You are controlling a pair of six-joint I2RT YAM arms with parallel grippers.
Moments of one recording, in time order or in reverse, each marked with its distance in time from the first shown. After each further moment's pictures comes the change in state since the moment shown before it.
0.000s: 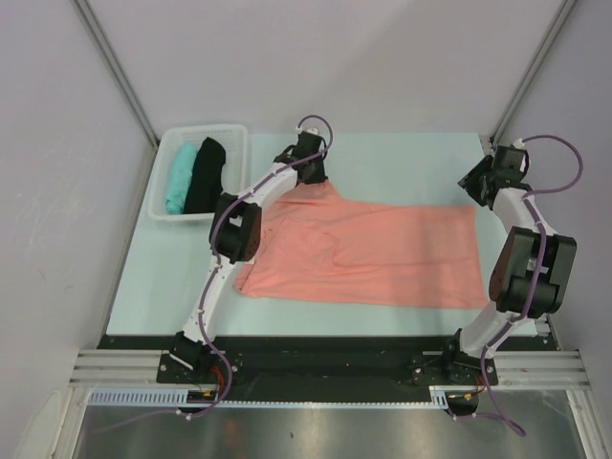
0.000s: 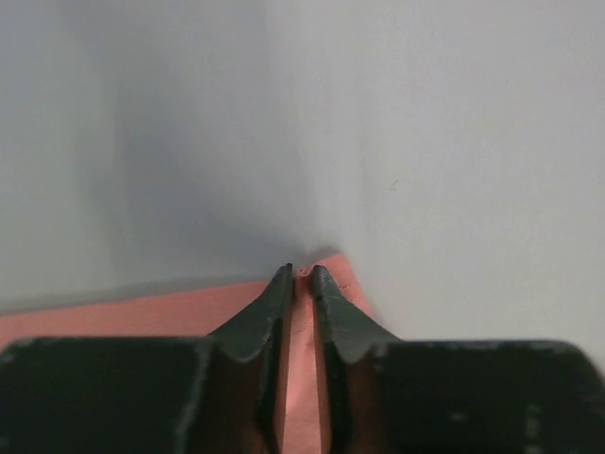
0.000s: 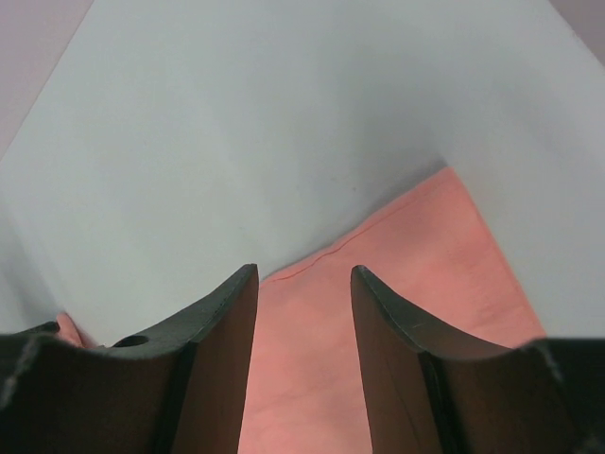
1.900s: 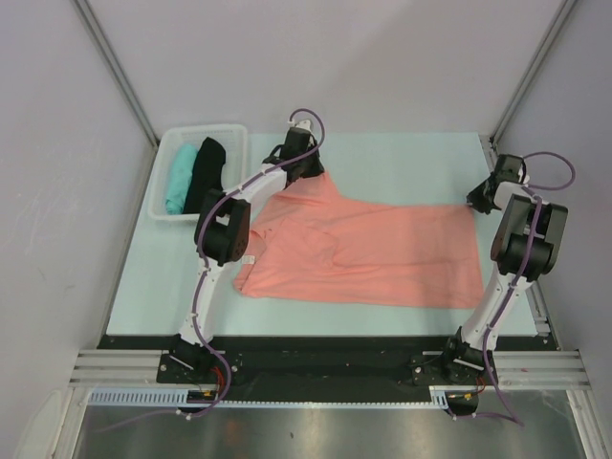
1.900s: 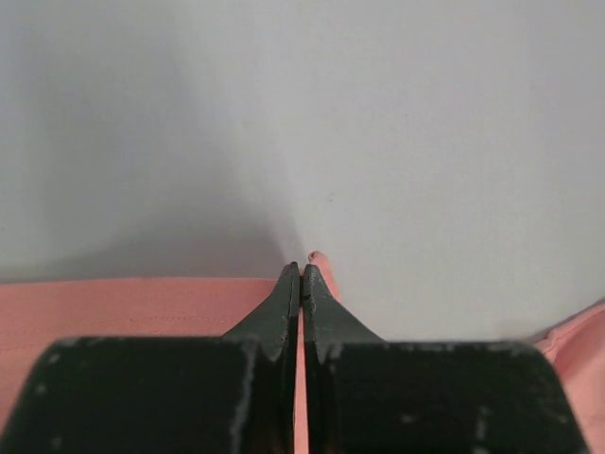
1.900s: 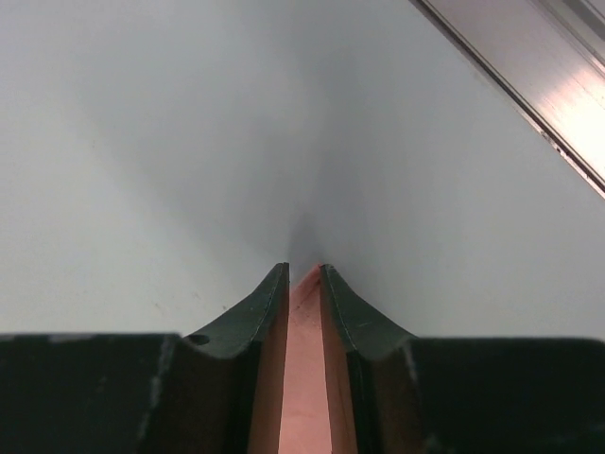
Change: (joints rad) left arm 0.035 -0.173 -0.267 0.275 0.115 -0.006; right arm -0.092 0.364 0.154 0.023 0.030 0.023
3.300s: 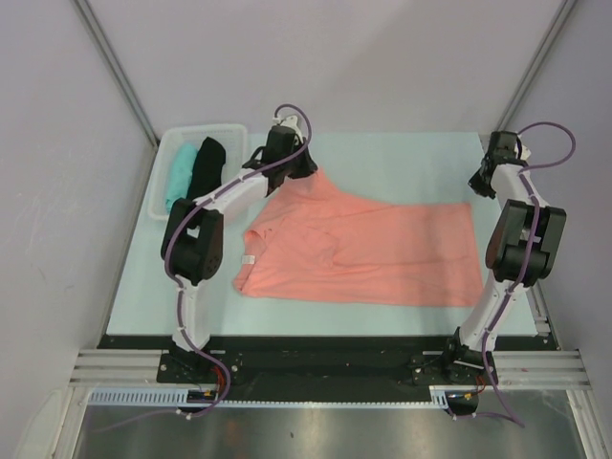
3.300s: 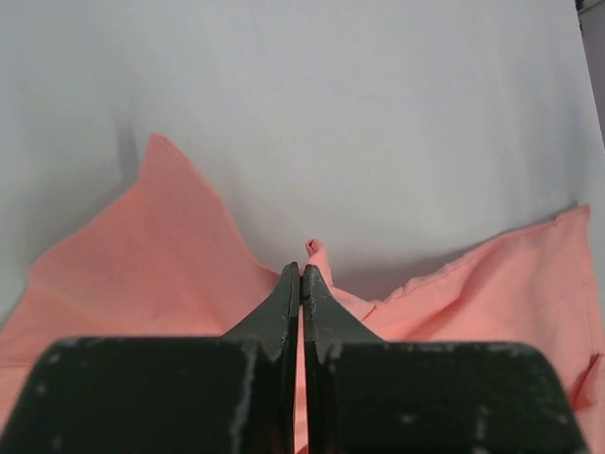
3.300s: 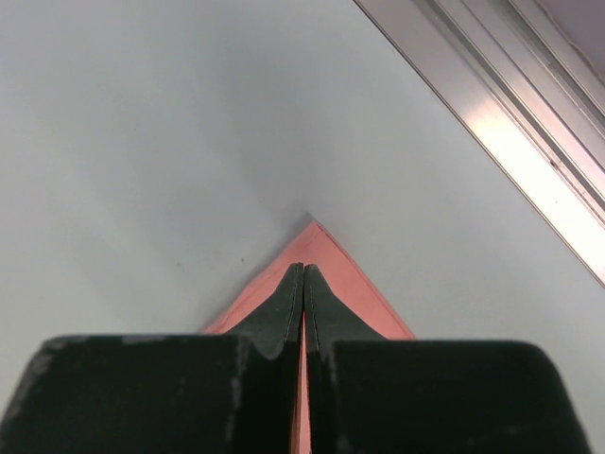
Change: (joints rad) left arm 0.001 -0.352 -0.348 0.076 0.036 -0.008; right arm 0.090 -0.070 0.185 -0.281 0.226 -0.111
